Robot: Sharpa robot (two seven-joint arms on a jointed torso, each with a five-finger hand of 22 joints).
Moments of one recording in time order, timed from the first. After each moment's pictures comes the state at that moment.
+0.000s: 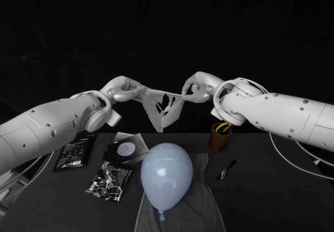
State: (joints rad) left arm 1.48 -0.58 -0.05 0.96 -0.59 -0.05 0.38; left_hand 1.24 -0.01 0.79 0.15 0.05 0.92 0.18 0.38 0.34 1.16 0.14 0.06 0.06 1.01 0.13 0.07 0.14 0.17 0.95 0.28 0.07 0.07; right arm 1.58 -0.60 -0.11 1.24 -1.19 -0.33 -0.12; right_hand 1.26 -0.07 0.64 -0.05 0.05 0.92 0.08 0.56 0.60 1.46 0.00 1.43 1.31 1.46 -0.06 1.57 1.31 0.04 1.47 0.05 1.42 1.31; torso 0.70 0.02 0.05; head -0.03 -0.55
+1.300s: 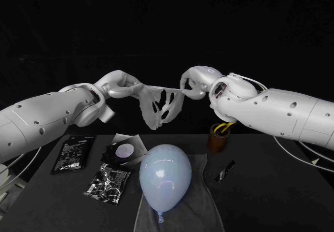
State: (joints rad) left arm 1.53 -0.62 -0.05 1.01 -0.71 -0.01 0.38; left_hand 1.24 -0.01 0.79 0.15 0.05 0.92 0.18 0.38 0.35 1.16 0.14 0.06 0.06 1.01 0.13 0.07 0.14 0.17 0.95 0.28 0.07 0.07; right arm 1.60 -0.57 -0.12 1.21 -1.52 -0.41 -0.15; right_hand 1.24 -0.07 0.64 -0.05 0.04 0.93 0.07 0.56 0.60 1.46 0.00 1.44 1.31 1.47 -0.06 1.57 1.31 0.04 1.46 0.05 1.45 1.31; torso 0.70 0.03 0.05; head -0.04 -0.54
